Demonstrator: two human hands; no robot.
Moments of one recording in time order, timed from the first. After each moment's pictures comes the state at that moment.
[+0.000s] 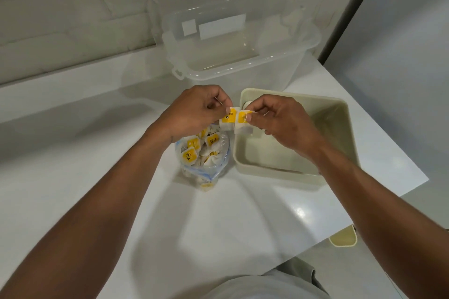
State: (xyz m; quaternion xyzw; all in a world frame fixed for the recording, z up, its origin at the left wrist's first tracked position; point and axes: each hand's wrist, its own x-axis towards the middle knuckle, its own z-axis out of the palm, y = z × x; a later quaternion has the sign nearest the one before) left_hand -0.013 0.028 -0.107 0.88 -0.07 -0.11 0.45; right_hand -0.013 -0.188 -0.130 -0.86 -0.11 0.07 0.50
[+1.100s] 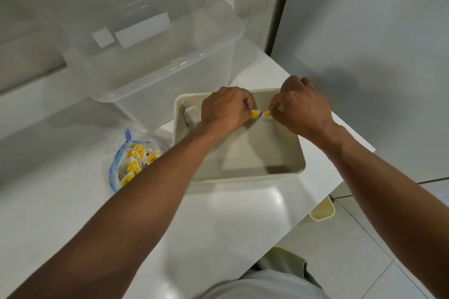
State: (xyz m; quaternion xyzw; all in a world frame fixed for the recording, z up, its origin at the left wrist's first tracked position) left_hand 0.054 -0.166 -0.166 0.97 -0.14 -0.04 0.21; right_hand 0.016 -0.345 -0.163 -1.00 -0.02 -0.05 0.03
